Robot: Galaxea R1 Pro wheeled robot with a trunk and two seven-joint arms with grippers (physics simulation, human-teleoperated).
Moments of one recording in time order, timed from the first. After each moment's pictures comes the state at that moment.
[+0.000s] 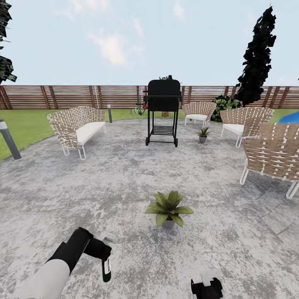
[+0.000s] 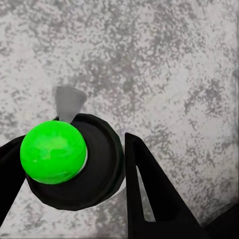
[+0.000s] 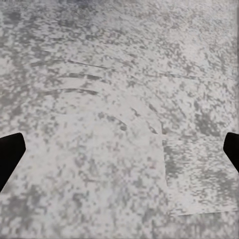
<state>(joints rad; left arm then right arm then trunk) -0.66 0.02 0.17 -0.53 -0.65 0.63 -0.79 -0.47 0.02 0.28 -0.06 -0.07 -0.31 -0.21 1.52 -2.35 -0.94</state>
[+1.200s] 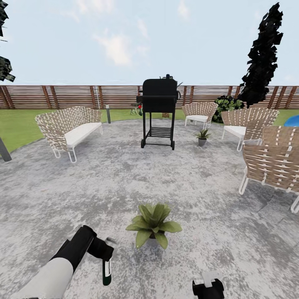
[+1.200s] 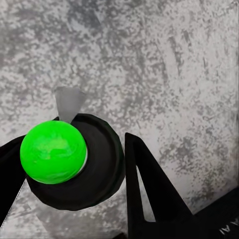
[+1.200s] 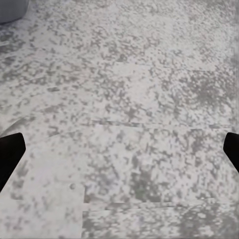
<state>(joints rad) -0.66 0.00 0.12 -0.55 -0.65 0.72 -0.79 -0.47 0.01 0.28 -0.06 -0.07 -0.31 -0.21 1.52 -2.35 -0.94</state>
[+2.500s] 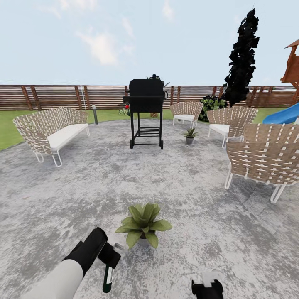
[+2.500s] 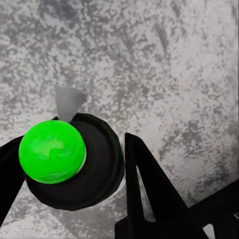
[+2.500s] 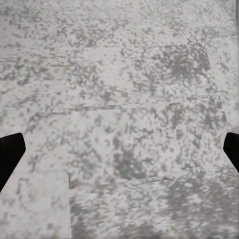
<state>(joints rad) -0.66 -0.05 -0.05 -0.53 -0.61 0.80 -0.67 -0.47 0.03 0.28 -0.06 -0.13 -0.31 -0.23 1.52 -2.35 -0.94</state>
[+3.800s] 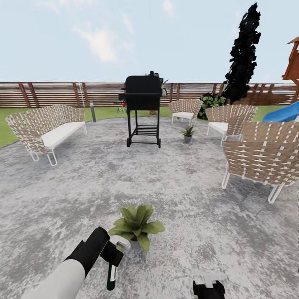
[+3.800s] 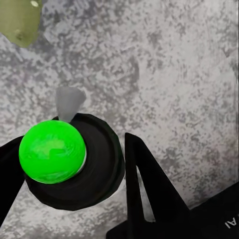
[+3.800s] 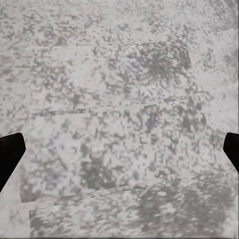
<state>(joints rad) -0.65 -0.07 -0.04 -0.54 -0.58 0.80 -0.65 -0.47 0.02 0.28 -0.05 -0.15 -0.31 -0.22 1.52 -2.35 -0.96</state>
